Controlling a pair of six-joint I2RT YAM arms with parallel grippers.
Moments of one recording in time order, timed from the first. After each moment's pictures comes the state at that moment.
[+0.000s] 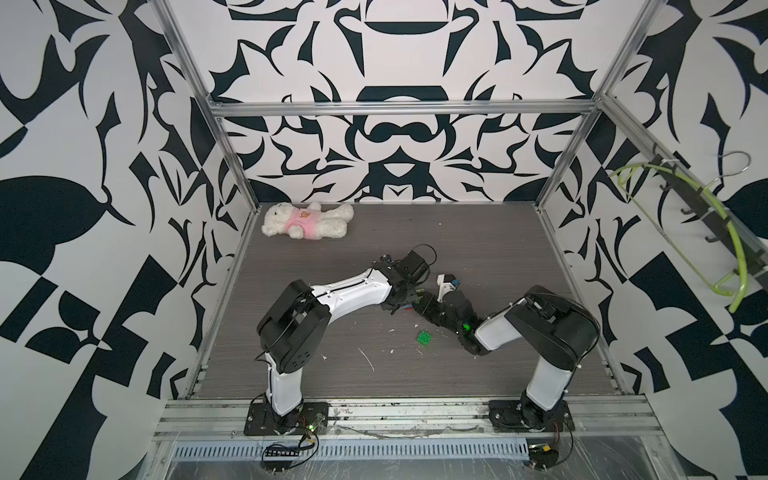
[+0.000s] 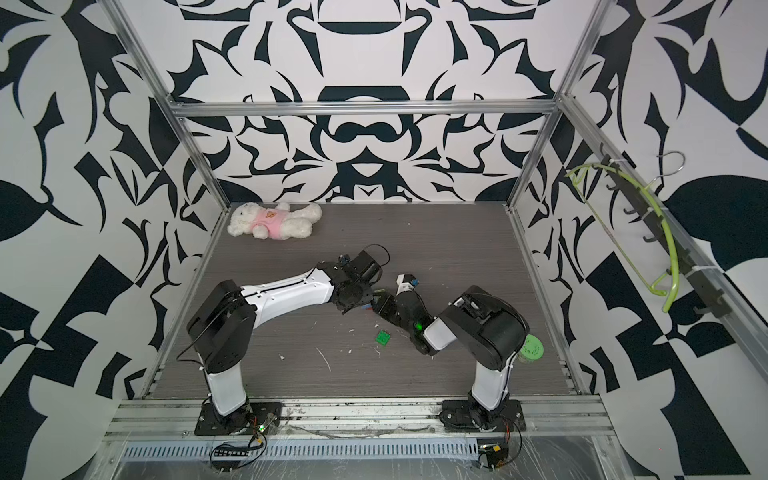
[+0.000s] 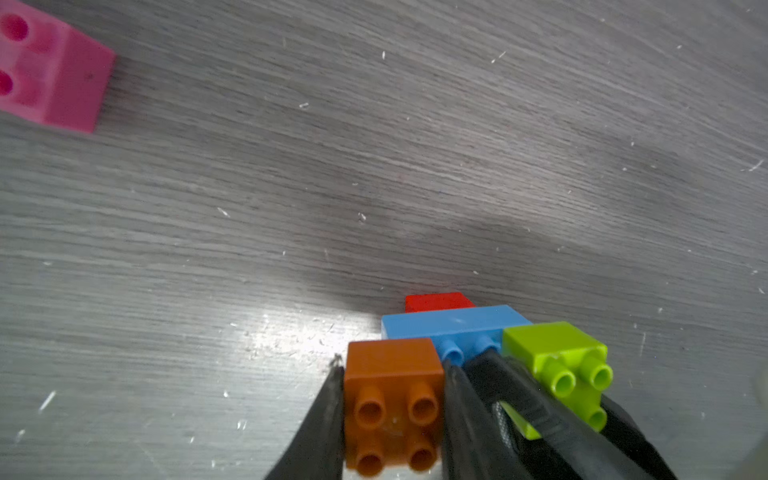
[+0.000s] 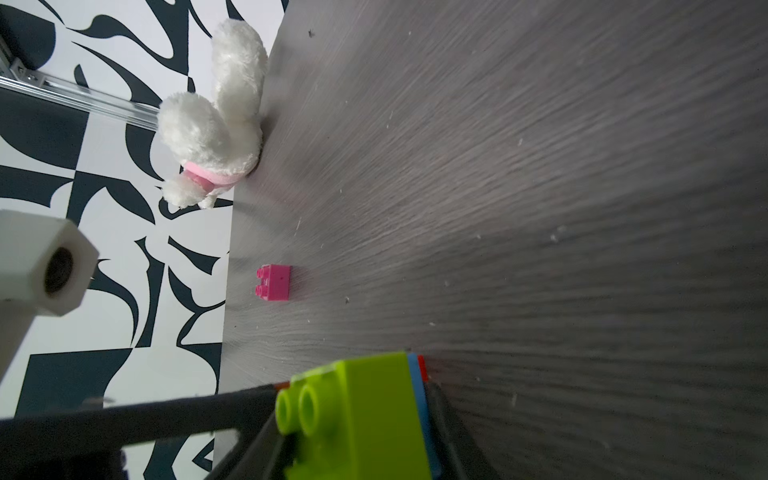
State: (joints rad) left arm -0.88 1.87 1.34 -0.69 -0.17 -1.07; right arm 0.70 1.79 0.45 0.91 -0.08 1.15
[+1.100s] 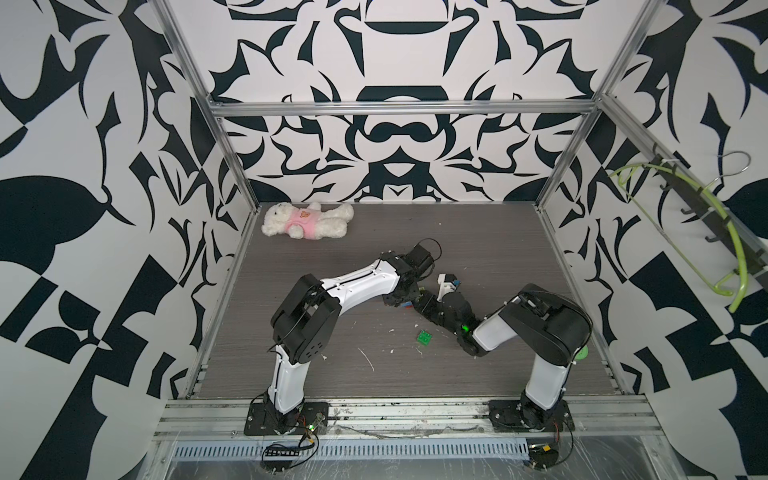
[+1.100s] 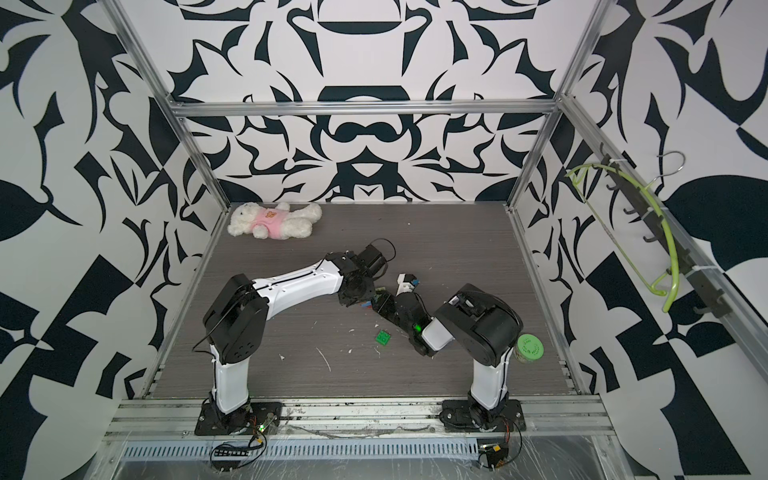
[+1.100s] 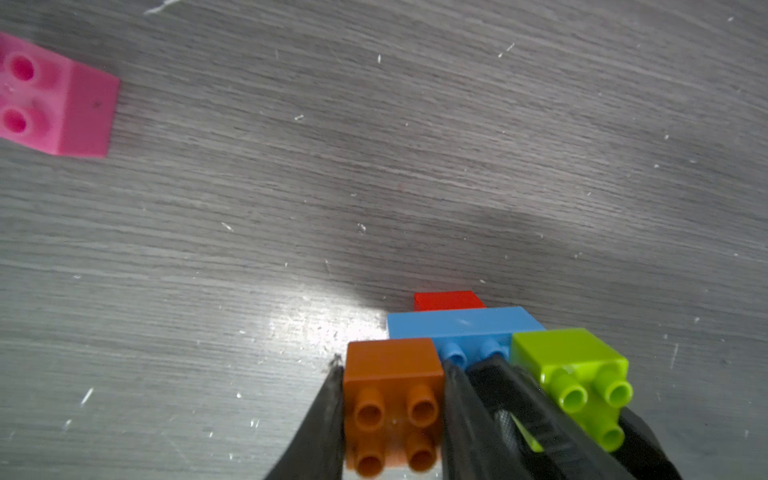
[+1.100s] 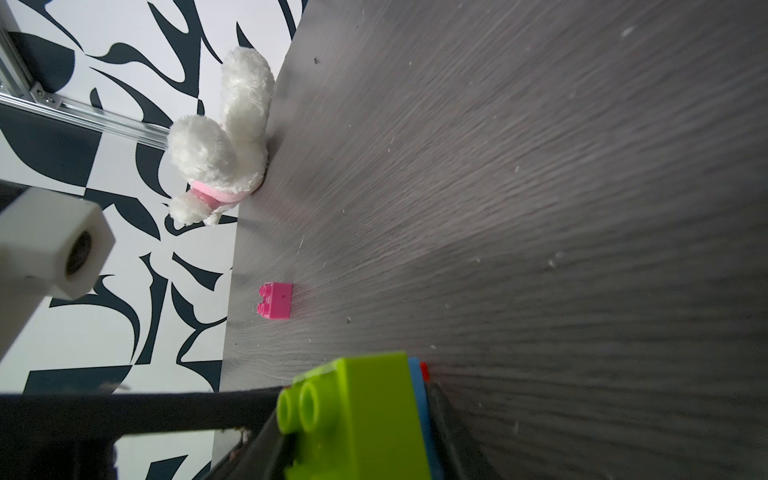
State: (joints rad) left arm -0.87 1.97 1.49 -0.83 -0.16 -1.02; right arm 0.71 1.83 0.45 0.99 -0.02 1.15
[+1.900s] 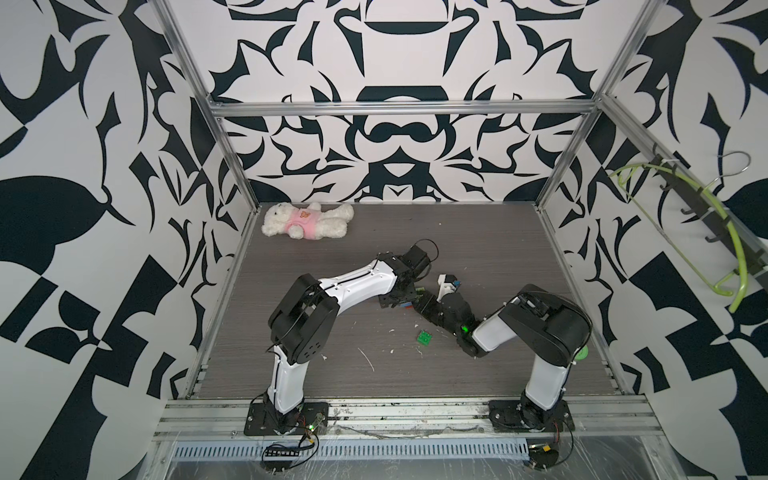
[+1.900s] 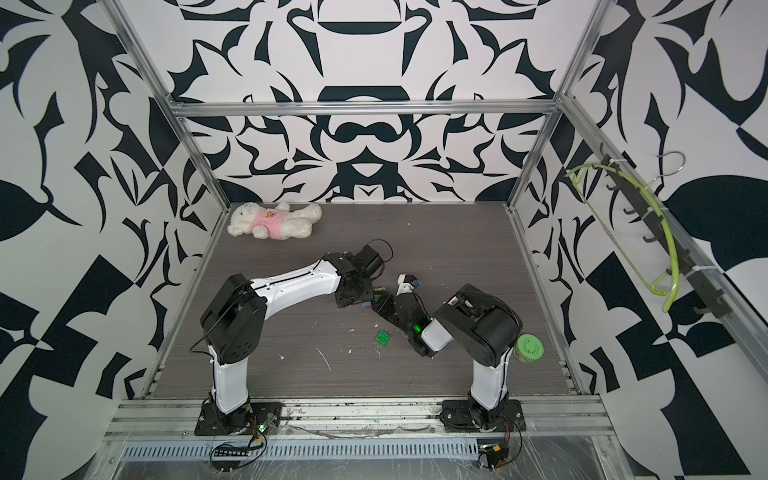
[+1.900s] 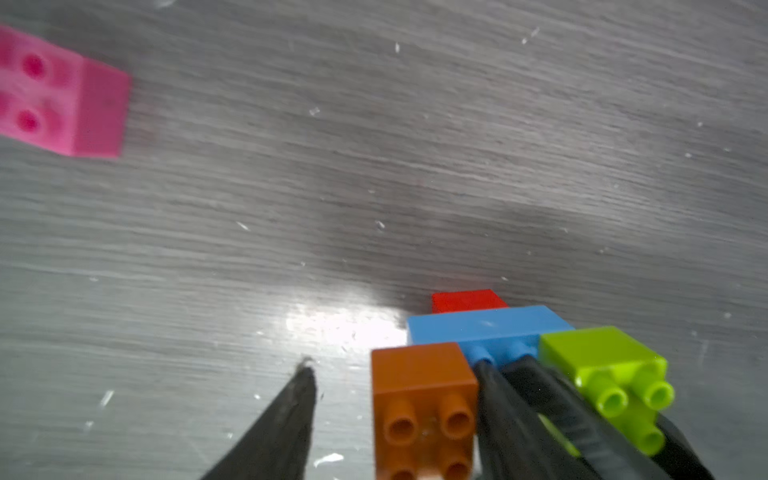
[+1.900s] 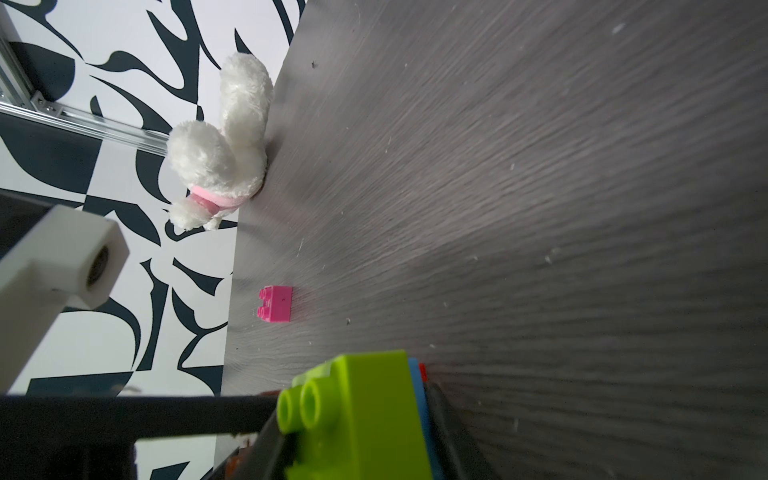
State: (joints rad) left arm -0.85 1.95 1.46 -0.84 -0.15 -0.99; right arm 0.72 1.83 0.45 0.99 0.00 1.17
